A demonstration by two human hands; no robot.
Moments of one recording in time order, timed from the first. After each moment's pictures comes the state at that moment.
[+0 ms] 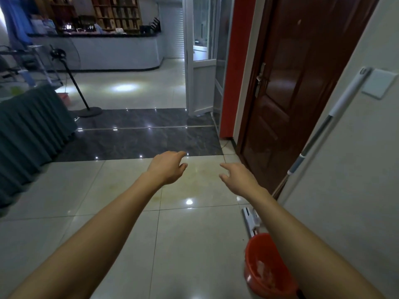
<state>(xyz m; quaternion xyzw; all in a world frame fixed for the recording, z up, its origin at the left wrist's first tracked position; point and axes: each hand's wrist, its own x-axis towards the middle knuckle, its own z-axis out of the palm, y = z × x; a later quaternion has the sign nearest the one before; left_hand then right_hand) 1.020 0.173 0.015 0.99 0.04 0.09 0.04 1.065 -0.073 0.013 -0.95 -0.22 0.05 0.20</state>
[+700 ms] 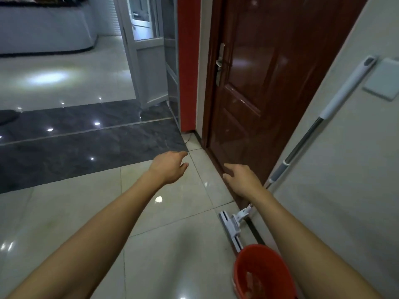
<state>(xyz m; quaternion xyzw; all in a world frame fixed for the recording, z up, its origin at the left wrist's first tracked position) 1.345 0.155 -0.024 0.99 -0.08 0.00 0.07 1.327 -0.096 -0.039 -0.97 -0.04 0.08 0.23</state>
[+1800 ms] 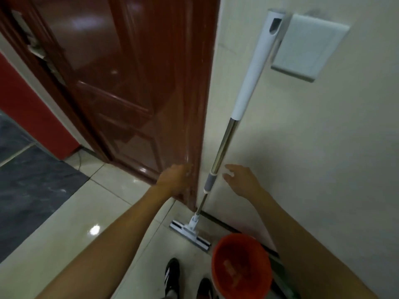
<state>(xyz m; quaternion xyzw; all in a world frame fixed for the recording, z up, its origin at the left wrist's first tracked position) 1.638 -0.170 -0.133 0.88 -0.38 -0.22 0.15 1.478 -0.349 -0.120 -0.87 0.33 0.03 0.35</state>
